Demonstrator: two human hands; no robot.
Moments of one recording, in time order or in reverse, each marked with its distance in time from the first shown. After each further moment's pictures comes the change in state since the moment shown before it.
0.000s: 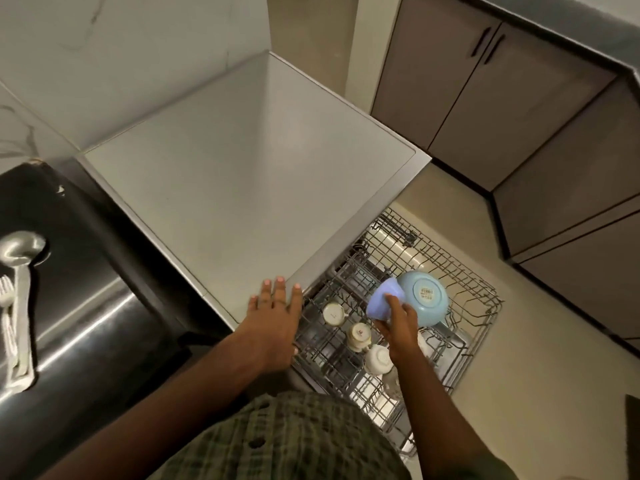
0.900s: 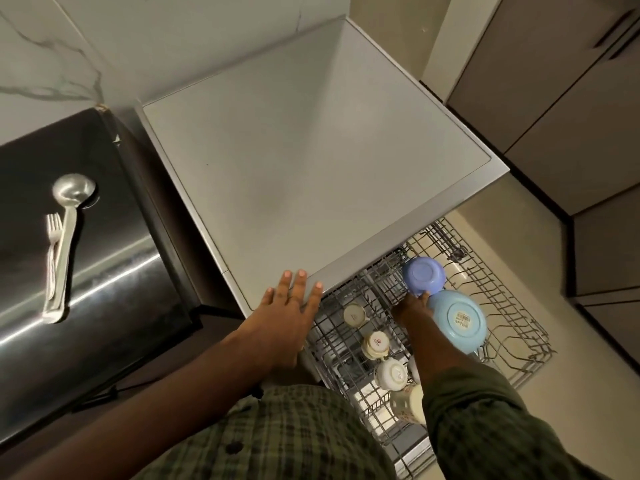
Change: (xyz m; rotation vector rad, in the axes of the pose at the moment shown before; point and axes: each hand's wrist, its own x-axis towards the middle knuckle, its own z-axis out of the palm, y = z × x) left_hand 0.006 0.002 0.003 0.014 -0.029 -0.058; right_hand 0.131 -0.007 0.048 -1.611 -0.176 -0.201
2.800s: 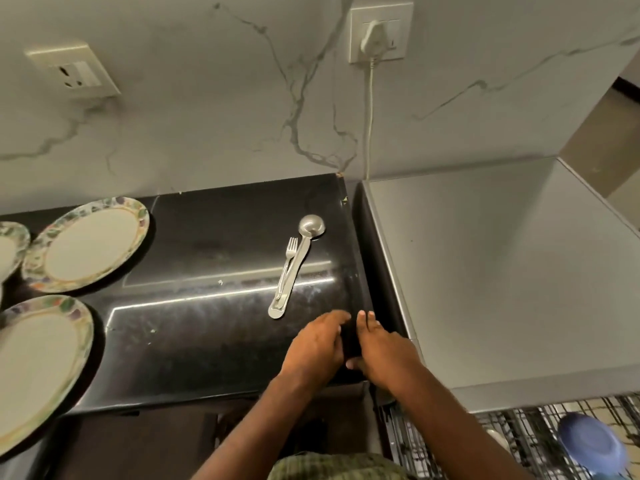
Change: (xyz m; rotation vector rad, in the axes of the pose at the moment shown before) left_hand -0.110 -0.186 0.098 -0.821 0.906 -0.441; right_hand -0.336 -0.329 0.011 -0.652 -0.010 -1.025
